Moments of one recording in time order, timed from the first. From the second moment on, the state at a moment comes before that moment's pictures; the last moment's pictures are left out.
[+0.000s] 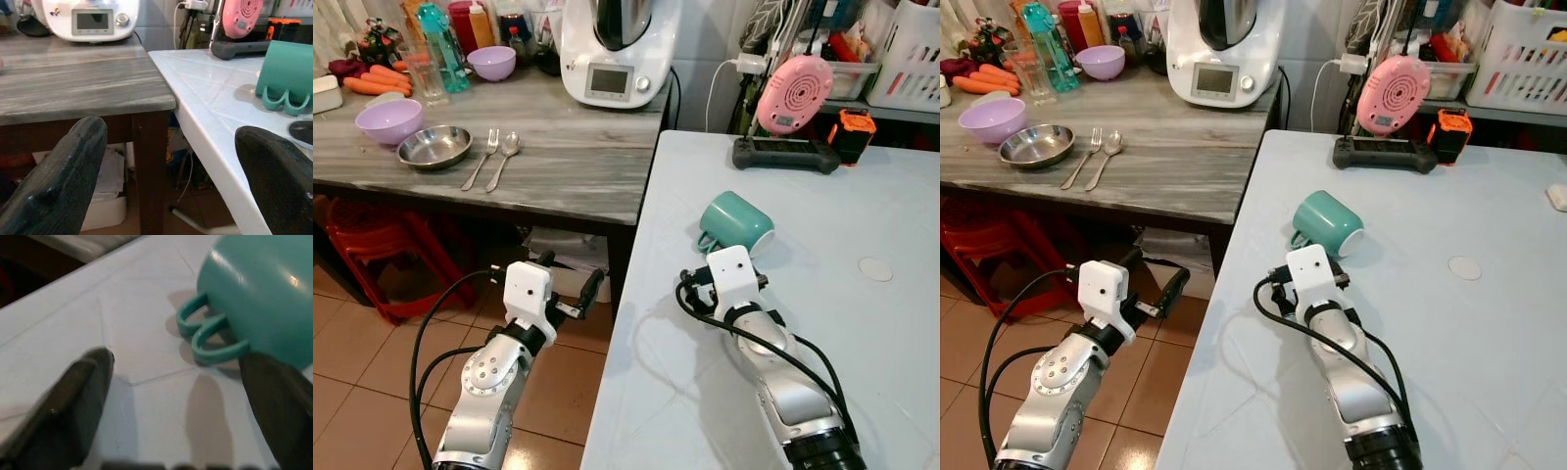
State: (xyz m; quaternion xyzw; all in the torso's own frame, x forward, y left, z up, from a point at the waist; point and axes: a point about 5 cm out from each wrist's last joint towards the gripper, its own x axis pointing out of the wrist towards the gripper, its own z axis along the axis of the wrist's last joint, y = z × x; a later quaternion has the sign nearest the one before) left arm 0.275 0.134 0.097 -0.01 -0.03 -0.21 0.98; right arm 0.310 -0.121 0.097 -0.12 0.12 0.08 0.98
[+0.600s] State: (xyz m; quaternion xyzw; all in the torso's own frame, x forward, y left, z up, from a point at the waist) left arm 0.271 0.131 0.098 -0.02 -0.02 -0.23 0.97; right arm 0.329 -0.114 0.101 0.07 0.09 0.02 0.99
